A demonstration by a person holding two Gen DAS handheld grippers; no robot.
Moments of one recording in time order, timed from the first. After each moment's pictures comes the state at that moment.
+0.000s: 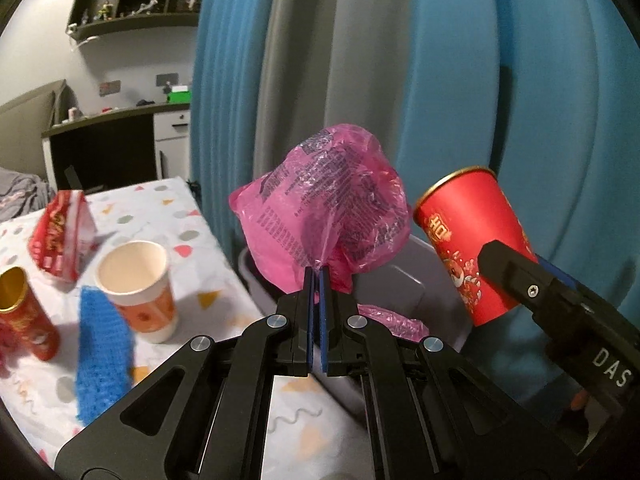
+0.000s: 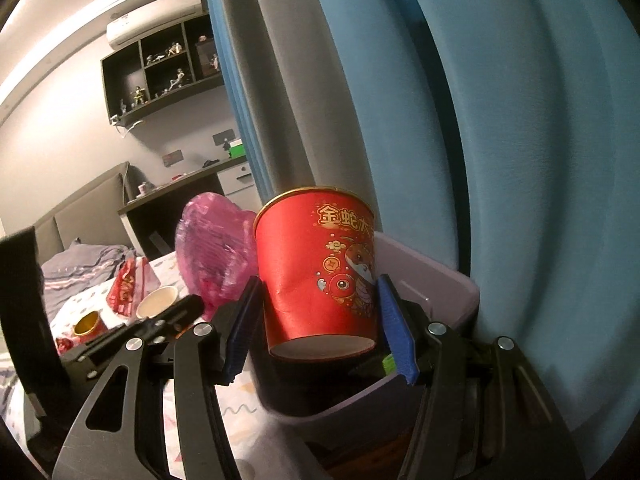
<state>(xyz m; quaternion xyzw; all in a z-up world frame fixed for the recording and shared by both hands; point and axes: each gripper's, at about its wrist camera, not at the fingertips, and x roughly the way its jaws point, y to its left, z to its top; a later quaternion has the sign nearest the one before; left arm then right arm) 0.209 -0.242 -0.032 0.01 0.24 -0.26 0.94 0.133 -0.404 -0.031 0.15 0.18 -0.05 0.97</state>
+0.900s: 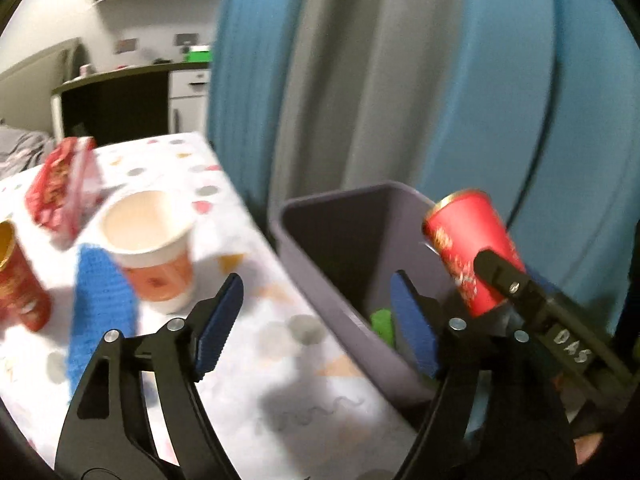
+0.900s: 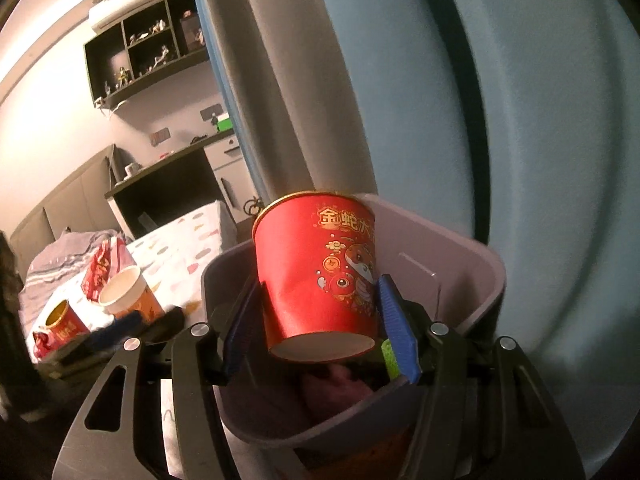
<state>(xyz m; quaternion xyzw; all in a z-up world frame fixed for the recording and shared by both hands) 0.237 -0.214 -0.059 -0.03 0.30 -0.23 0.93 0.176 -0.404 -0.064 0.16 0.24 -0.04 0.96</state>
